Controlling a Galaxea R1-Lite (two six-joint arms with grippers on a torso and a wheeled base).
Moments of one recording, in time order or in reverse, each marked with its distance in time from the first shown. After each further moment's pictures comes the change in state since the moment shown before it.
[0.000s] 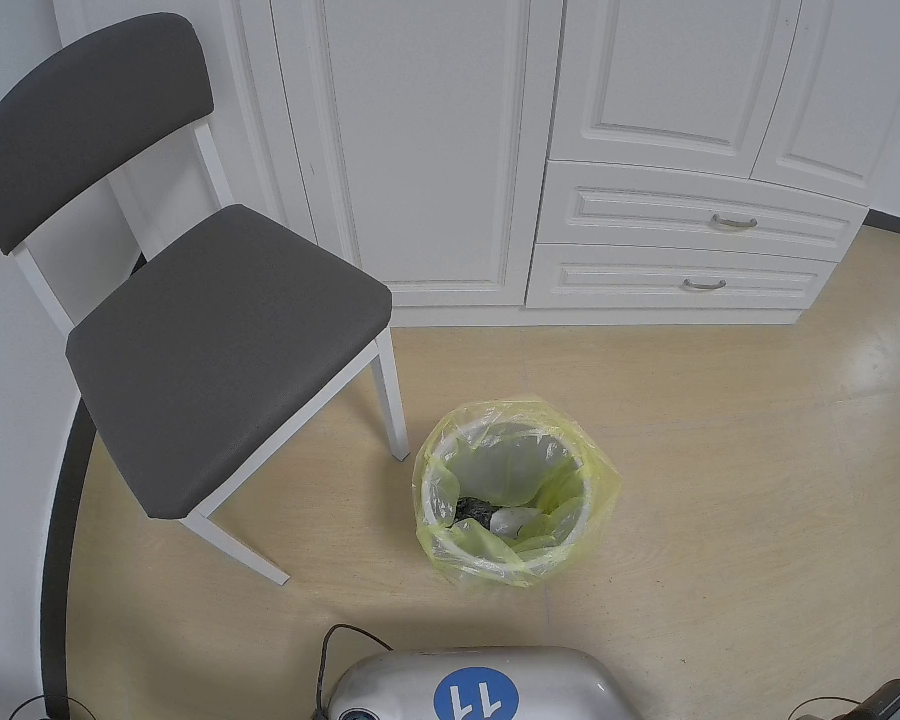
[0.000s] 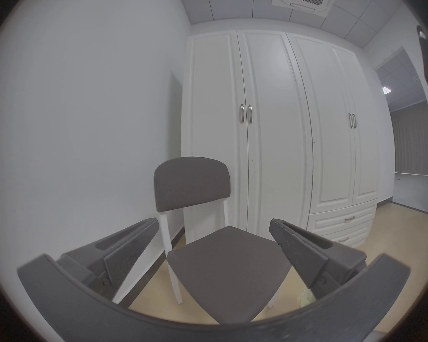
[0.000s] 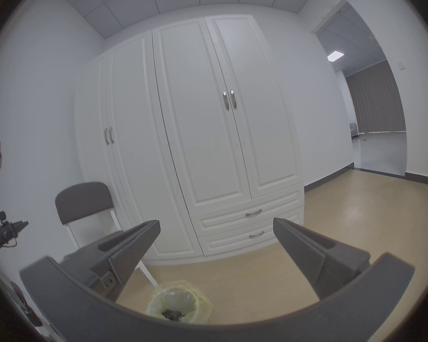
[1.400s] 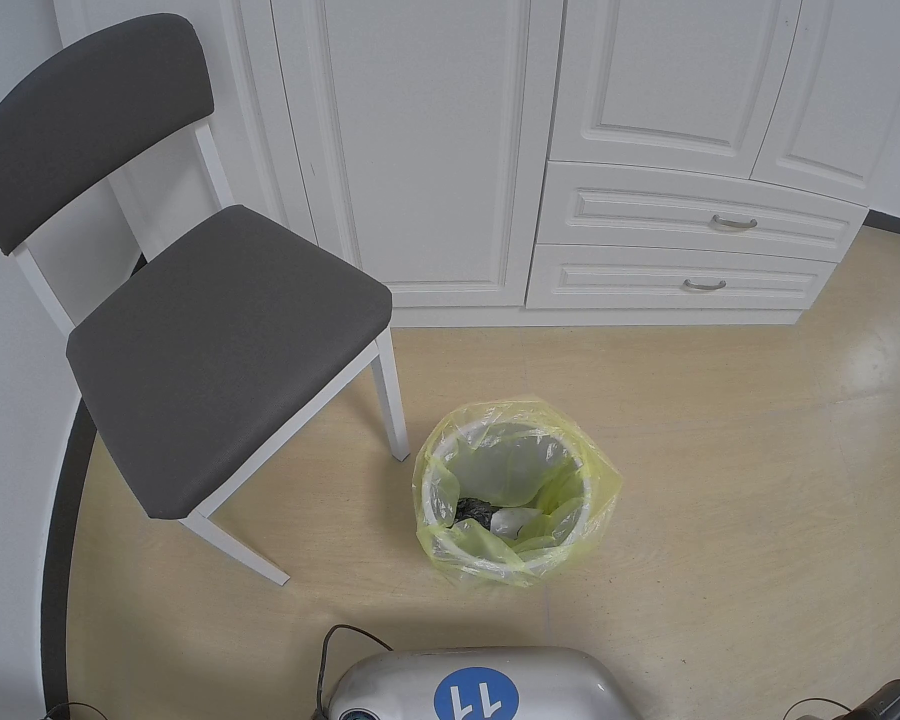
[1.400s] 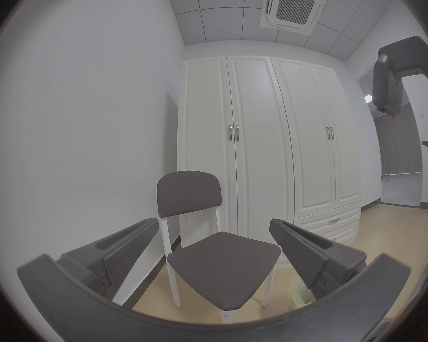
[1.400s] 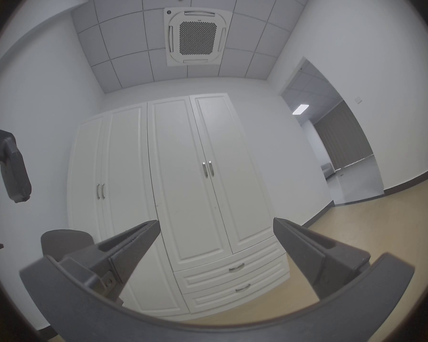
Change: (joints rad) left arm 0.086 -0.550 -0.020 0.476 -0.154 -0.003; right arm -0.026 -0.471 0.091 -0.022 -0.208 -0.022
